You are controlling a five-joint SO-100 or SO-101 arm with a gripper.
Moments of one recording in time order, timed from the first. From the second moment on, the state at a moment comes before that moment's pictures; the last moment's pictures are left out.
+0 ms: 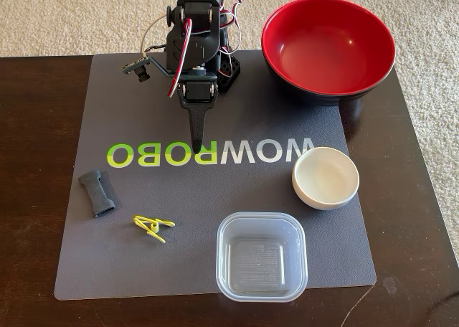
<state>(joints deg) 4.8 188.4 173.5 59.2 6.9</state>
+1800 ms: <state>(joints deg) 0.8 188.4 174.6 56.6 7.9</state>
